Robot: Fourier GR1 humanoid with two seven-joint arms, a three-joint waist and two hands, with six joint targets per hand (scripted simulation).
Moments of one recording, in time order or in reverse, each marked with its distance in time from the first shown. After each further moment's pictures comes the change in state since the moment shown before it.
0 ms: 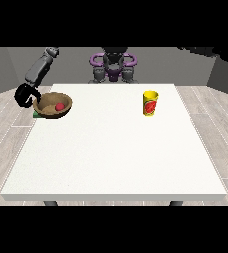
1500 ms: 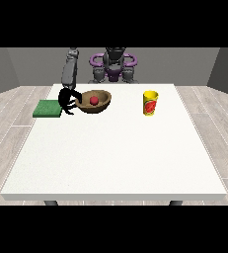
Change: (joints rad) left arm -0.110 -0.115 -0.110 -0.052 -0.002 0.009 0.210; right arm 0.181 0.465 0.121 -0.228 0.013 -0.259 -0.034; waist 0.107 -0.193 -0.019
